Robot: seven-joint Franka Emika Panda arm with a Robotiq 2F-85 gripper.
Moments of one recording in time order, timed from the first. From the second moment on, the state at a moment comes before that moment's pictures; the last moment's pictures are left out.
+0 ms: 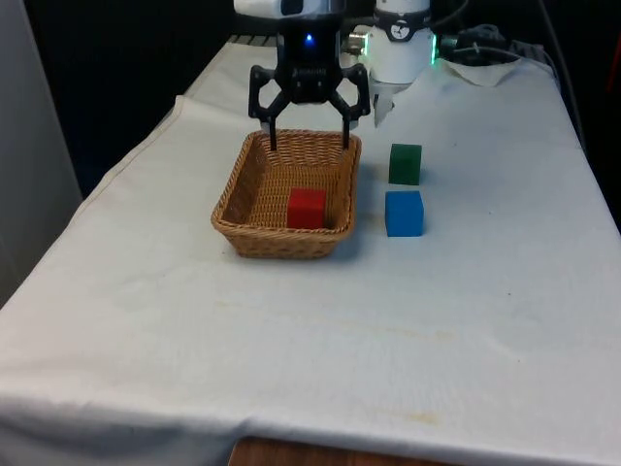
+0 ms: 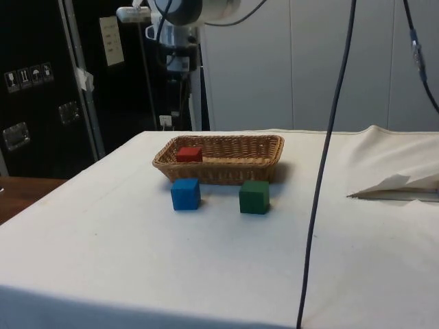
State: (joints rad) arm 0.30 0.36 -0.48 -2.03 0.28 2.48 -0.58
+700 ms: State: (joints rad) arm 0.34 0.30 -0.45 -2.05 0.11 2.47 -0.47
